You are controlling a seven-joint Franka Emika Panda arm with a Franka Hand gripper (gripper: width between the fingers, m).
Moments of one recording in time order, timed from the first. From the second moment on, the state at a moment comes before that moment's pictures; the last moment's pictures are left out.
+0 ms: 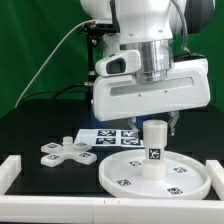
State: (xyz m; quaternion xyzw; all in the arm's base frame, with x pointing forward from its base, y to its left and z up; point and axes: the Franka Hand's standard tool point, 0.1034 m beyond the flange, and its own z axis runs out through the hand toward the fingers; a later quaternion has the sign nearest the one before) arm 0.531 0.037 0.075 -1.00 -0.04 -0.03 0.06
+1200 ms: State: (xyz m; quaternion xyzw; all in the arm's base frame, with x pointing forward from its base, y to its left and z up) arm 0.533 0.046 0.074 -0.87 0.48 0.03 0.12
